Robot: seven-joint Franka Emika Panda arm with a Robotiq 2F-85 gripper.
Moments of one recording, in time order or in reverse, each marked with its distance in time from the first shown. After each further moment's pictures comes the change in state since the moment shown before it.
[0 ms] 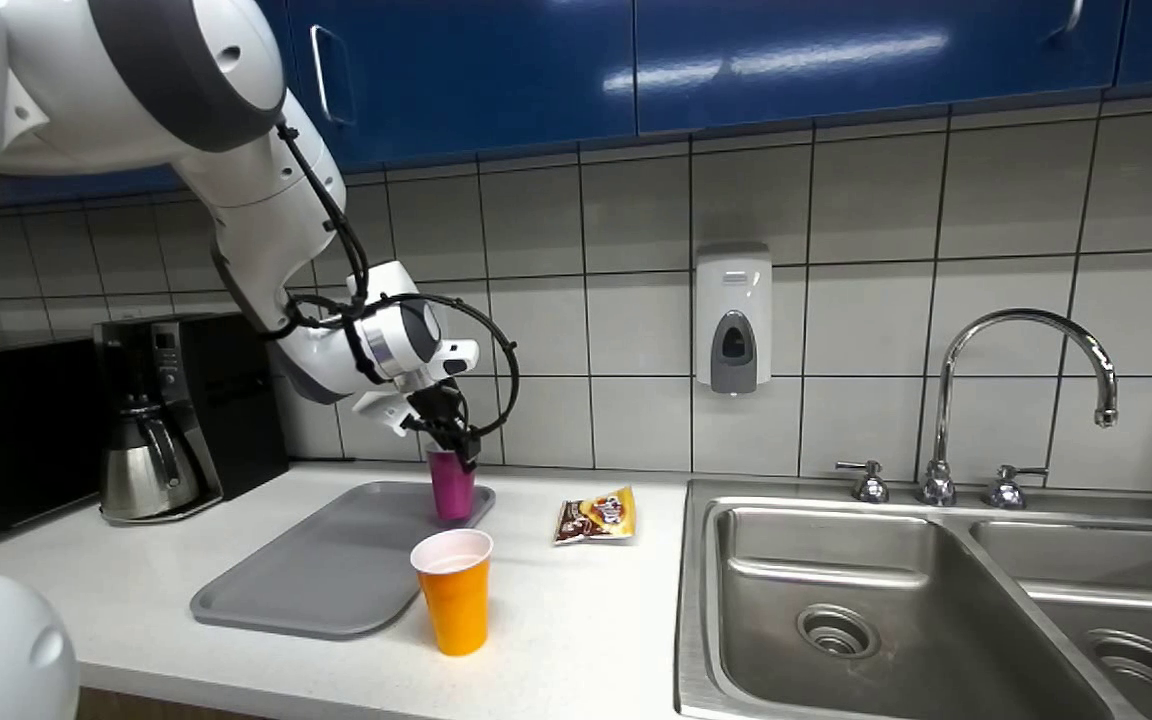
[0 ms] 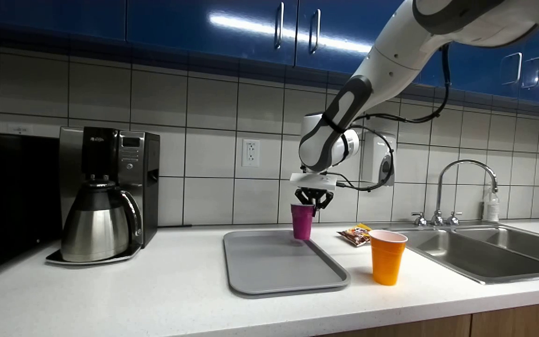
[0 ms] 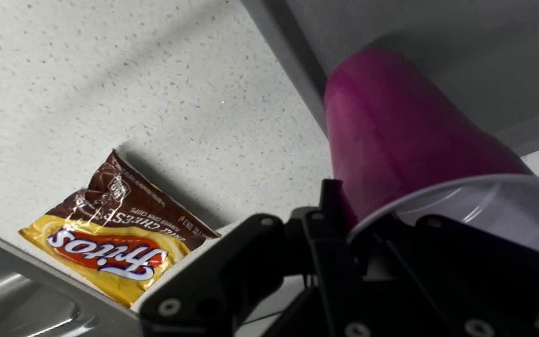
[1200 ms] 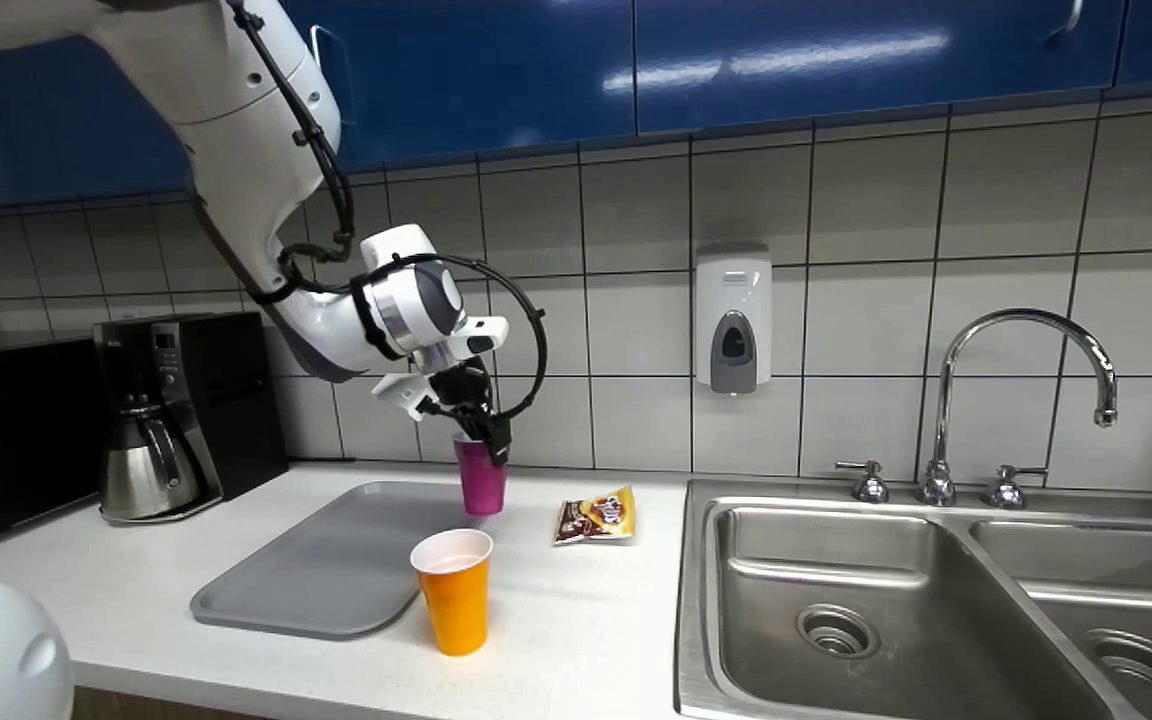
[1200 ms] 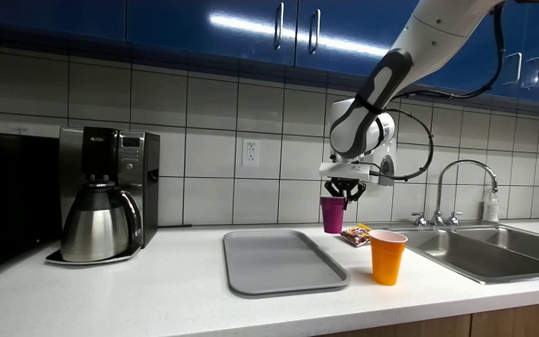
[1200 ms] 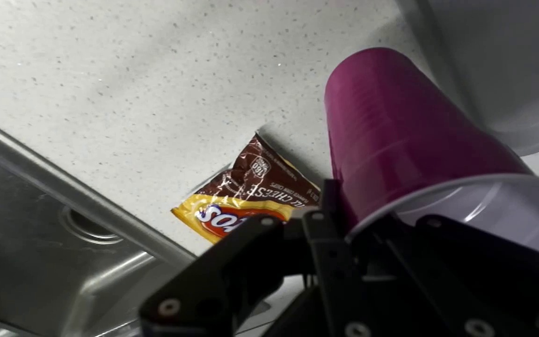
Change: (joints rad) arm -0.026 -0.231 -0.076 -0.249 -0.043 0.000 0.026
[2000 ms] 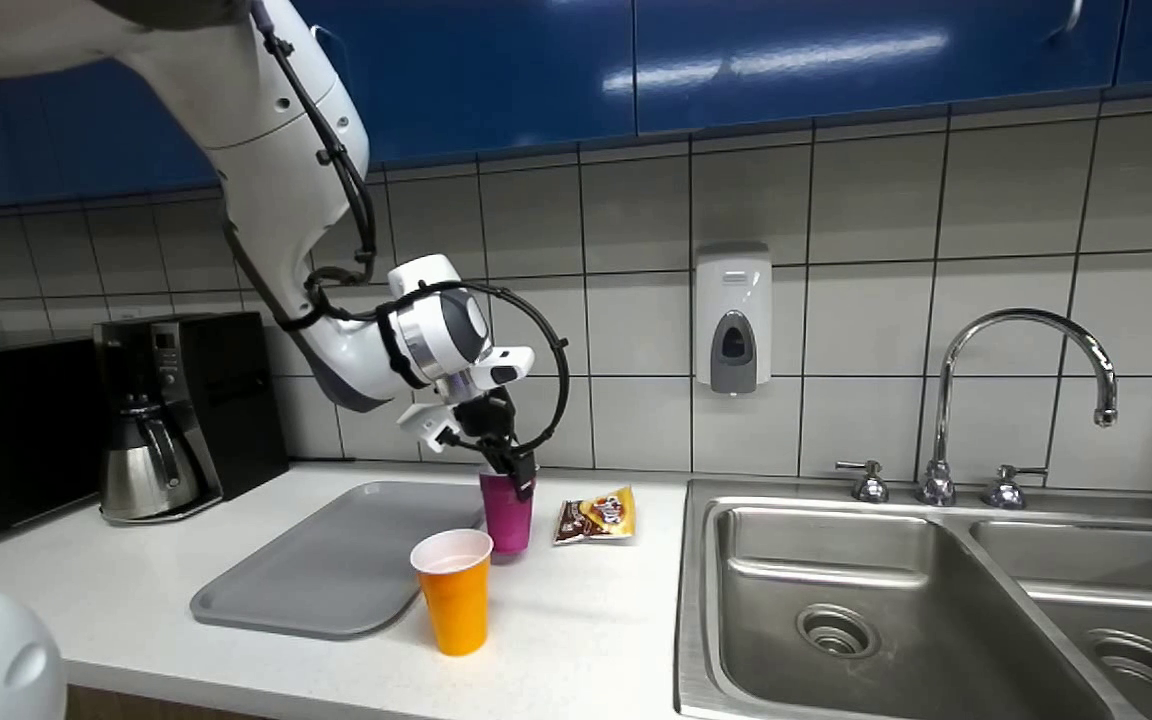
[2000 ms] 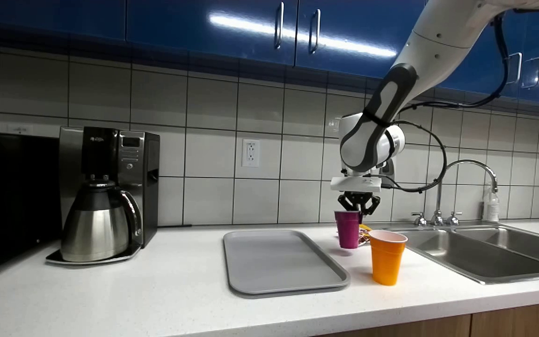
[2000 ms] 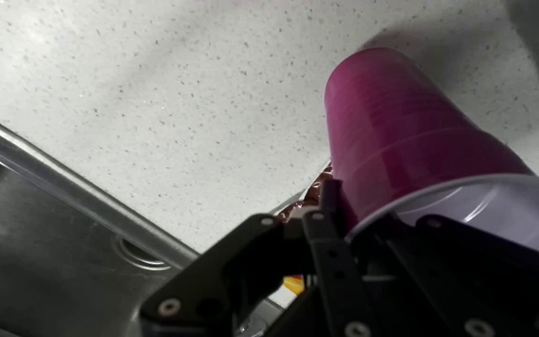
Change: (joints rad) arm -0.034 0.045 -0.028 -0.036 -0.027 0.001 0.043
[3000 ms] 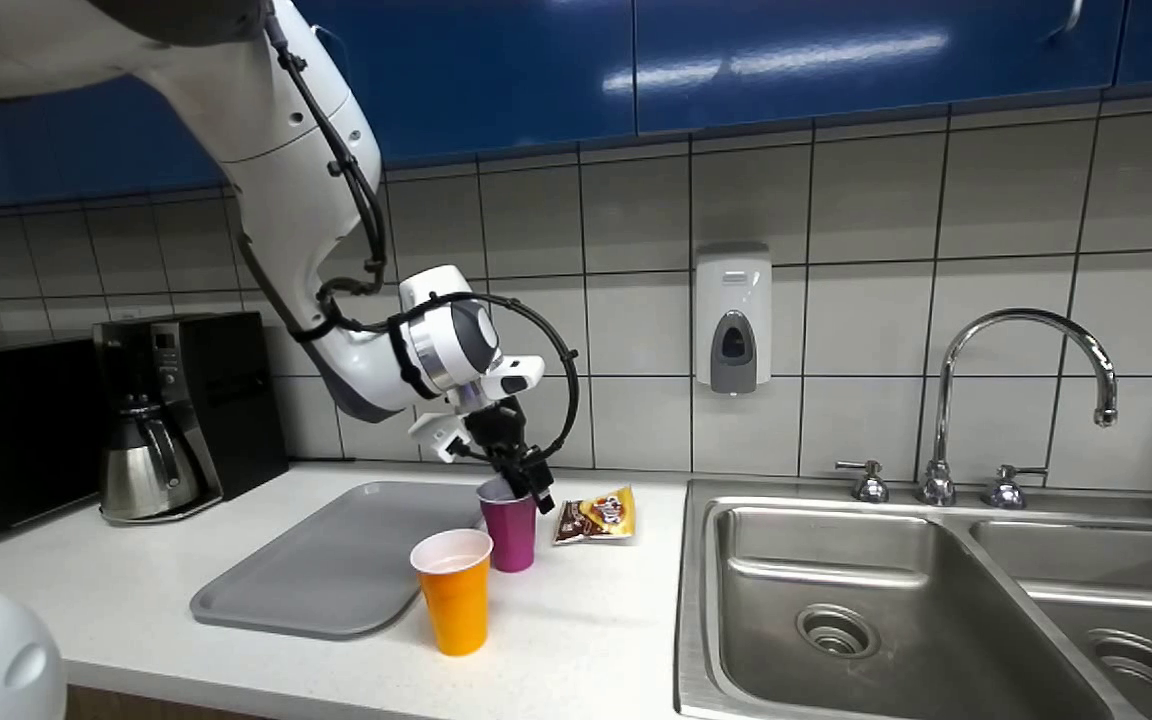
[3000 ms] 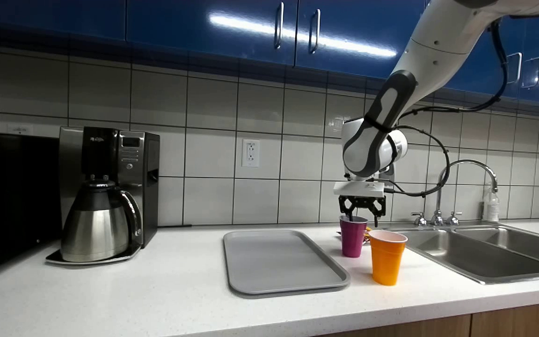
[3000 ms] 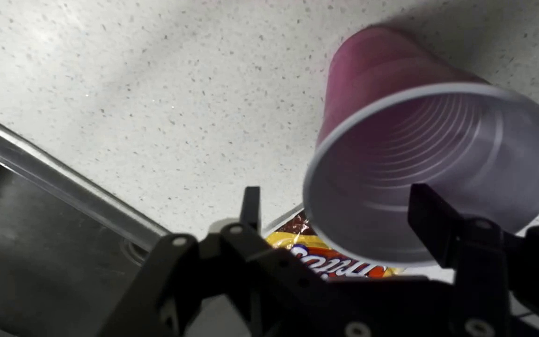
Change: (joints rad) arm -0.001 0.028 -0.023 0.004 -0.001 0.018 0.006
